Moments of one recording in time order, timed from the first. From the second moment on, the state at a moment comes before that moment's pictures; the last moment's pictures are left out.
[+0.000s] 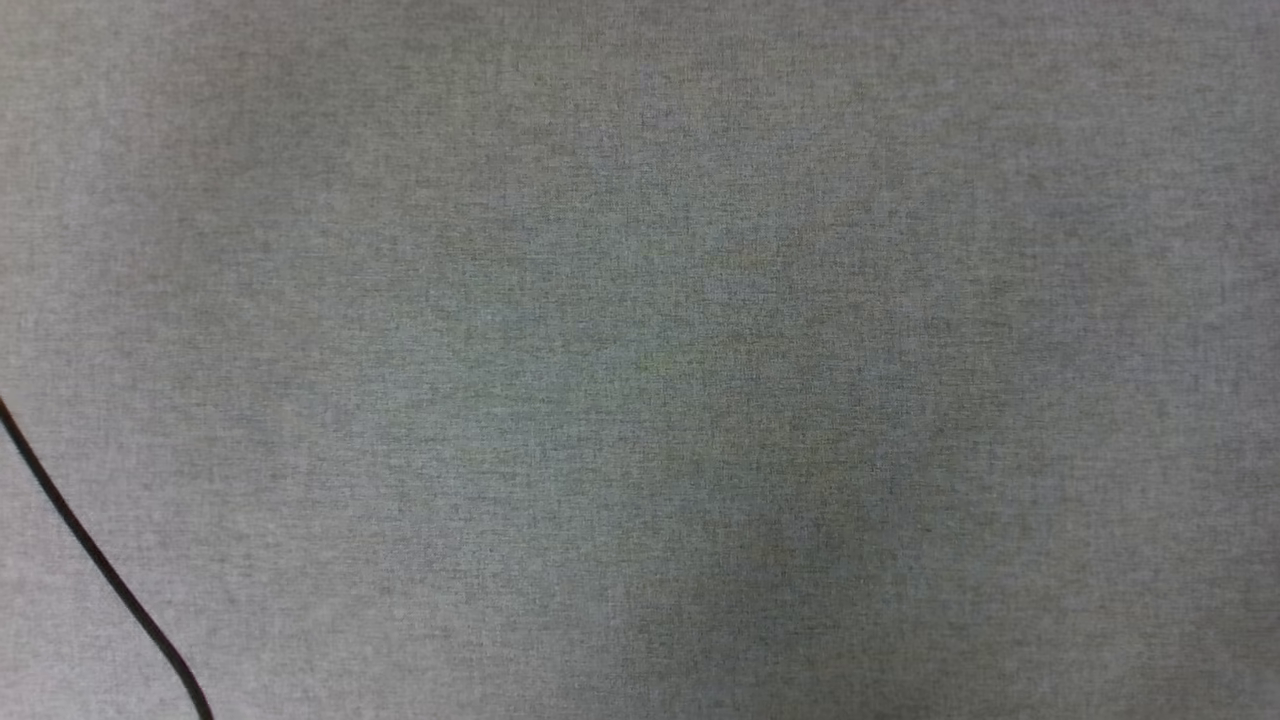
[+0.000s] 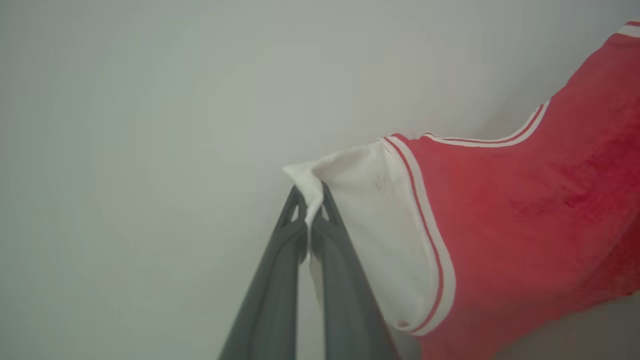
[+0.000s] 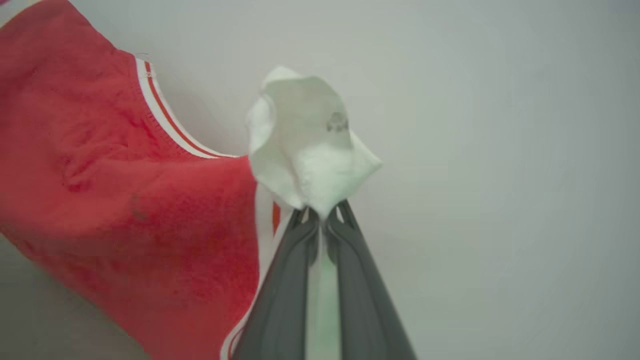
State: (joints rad) left arm -1.84 0.61 -0.85 0.69 -0.78 -0.10 -0.04; right arm -1.86 -0.52 0.75 0.75 0.51 0.13 0.11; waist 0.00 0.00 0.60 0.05
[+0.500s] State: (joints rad) left arm -1.29 0.56 -0.93 0.70 -0.88 -0.11 -0.22; right arm -1.35 -0.50 0.95 0.79 0.71 0.13 -0.14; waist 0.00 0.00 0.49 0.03
